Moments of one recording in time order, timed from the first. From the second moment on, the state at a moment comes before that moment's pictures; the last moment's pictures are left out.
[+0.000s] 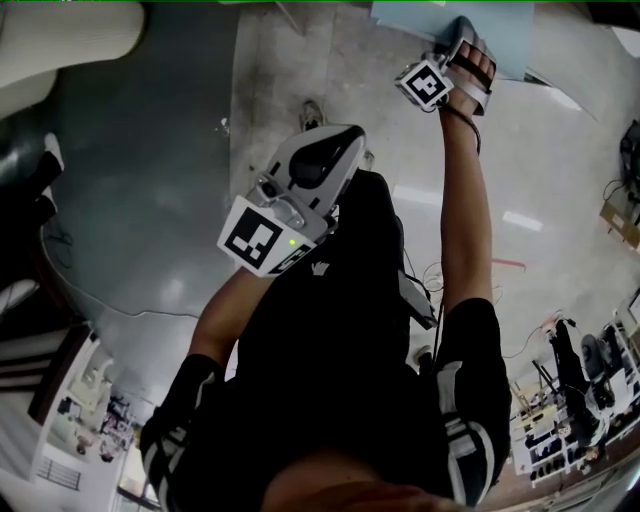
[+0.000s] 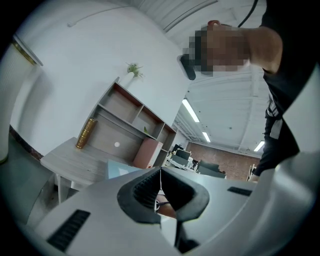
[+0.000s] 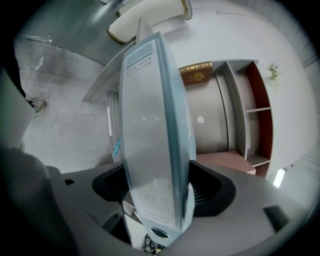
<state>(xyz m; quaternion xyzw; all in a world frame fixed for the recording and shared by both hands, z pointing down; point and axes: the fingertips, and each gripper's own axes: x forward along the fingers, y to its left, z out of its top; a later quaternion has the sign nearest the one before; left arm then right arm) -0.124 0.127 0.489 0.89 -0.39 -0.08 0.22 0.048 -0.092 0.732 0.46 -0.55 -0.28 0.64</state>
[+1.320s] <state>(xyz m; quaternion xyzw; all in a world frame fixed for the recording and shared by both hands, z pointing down) -0.077 0.151 0.322 0.92 -0.35 -0.10 0.14 0.090 0.005 0.575 0.61 -0.77 0.14 0.12</state>
